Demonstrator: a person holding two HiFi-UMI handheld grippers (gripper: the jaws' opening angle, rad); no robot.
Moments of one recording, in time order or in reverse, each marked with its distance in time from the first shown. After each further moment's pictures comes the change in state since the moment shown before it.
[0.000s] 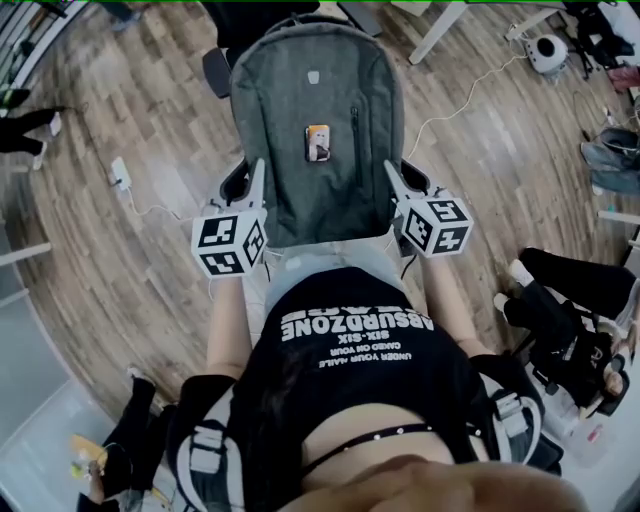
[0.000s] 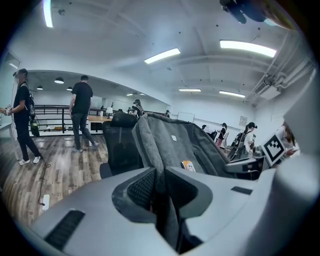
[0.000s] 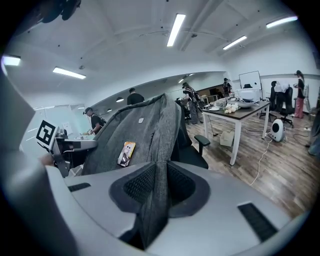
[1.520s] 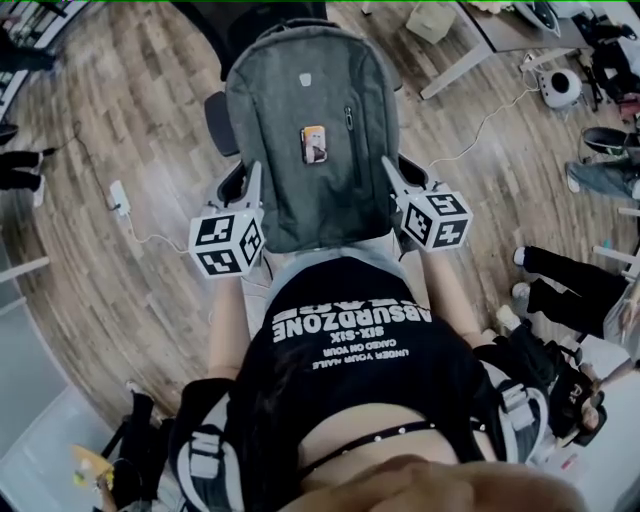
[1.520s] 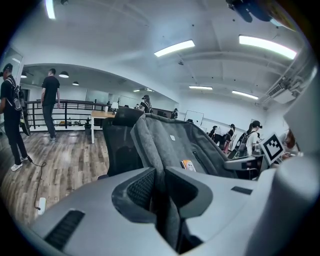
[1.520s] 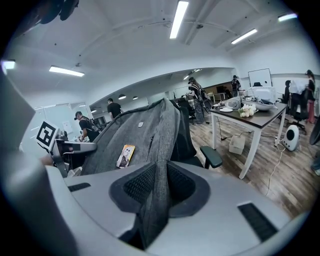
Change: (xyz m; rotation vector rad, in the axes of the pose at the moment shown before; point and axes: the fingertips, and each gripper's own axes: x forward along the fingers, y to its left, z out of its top) left arm 0.200 0.118 0.093 -0.066 0.037 0.054; right arm 0.220 -0.074 0.141 -0.034 0.035 0.056
